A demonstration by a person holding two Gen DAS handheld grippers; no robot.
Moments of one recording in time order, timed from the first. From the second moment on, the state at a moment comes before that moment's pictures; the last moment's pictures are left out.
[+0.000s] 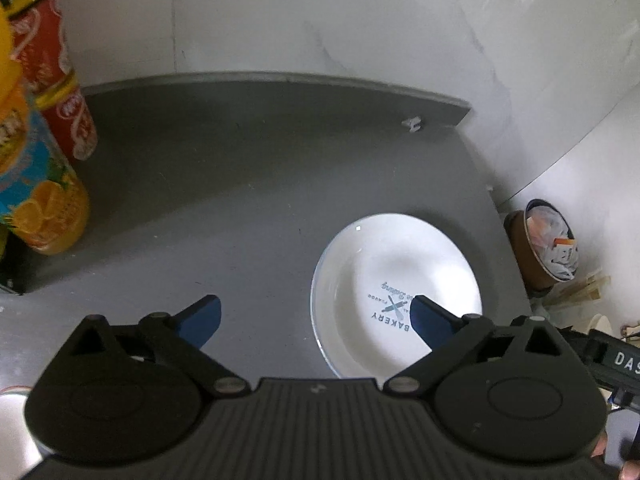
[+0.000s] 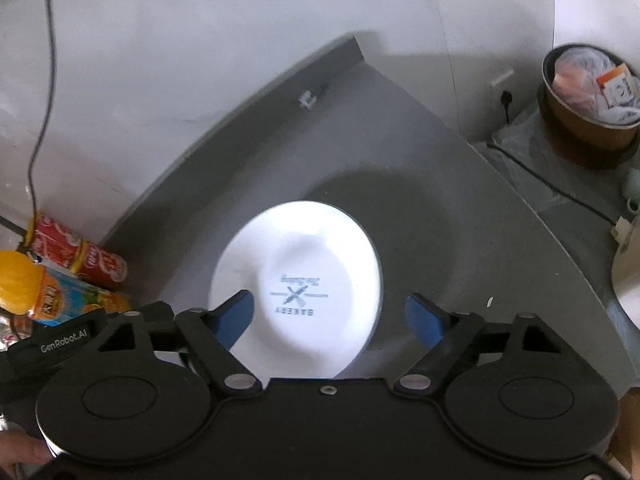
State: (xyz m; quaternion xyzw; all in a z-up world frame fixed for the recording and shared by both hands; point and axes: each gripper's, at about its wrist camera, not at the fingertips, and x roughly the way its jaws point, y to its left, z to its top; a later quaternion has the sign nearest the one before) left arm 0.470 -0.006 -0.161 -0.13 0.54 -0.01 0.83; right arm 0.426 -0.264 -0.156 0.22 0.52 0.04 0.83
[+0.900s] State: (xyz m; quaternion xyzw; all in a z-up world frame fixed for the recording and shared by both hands) left arm 0.495 -0.004 -0.239 -0.20 0.58 0.02 0.79; right arm 0.460 -0.272 -0.228 0.21 0.58 0.06 0.79
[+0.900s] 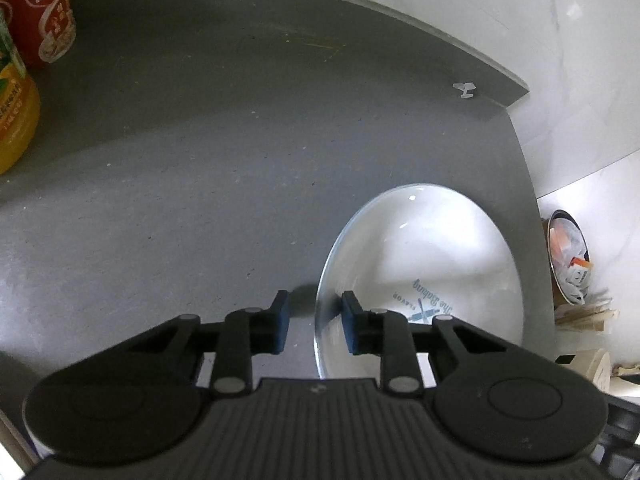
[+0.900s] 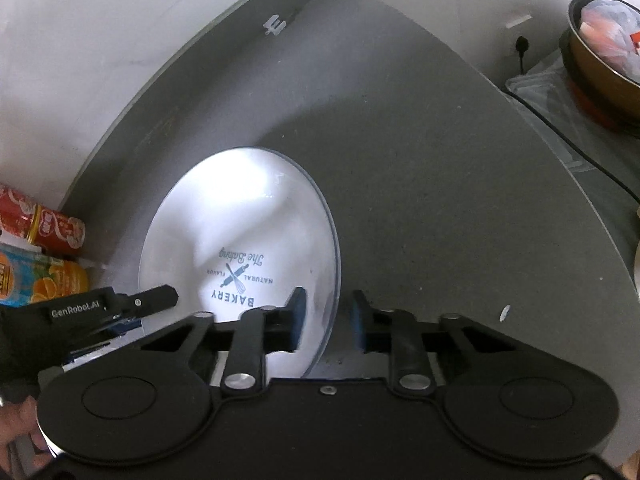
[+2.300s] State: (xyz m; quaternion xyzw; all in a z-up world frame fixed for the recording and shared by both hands) left arm 0.436 0.008 -0.132 -0.19 0.52 -0.08 0.83; right arm 0.362 -0.254 -0.121 0.17 0.43 0.05 0.88
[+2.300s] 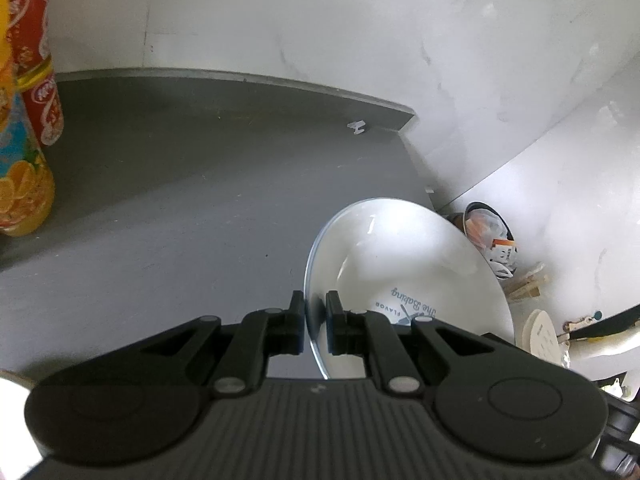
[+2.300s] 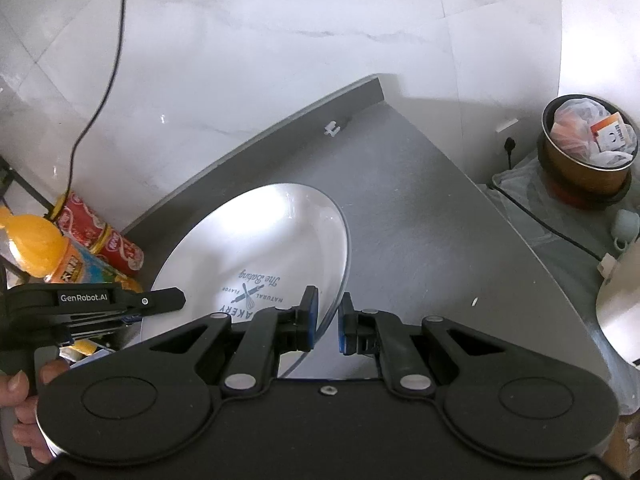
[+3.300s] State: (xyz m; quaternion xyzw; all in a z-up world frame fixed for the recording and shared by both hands) left arm 0.326 0.128 -0.110 -0.19 0.50 -0.06 0.84; right arm 0.270 -0.127 -0.115 0.16 0.42 0.09 0.89
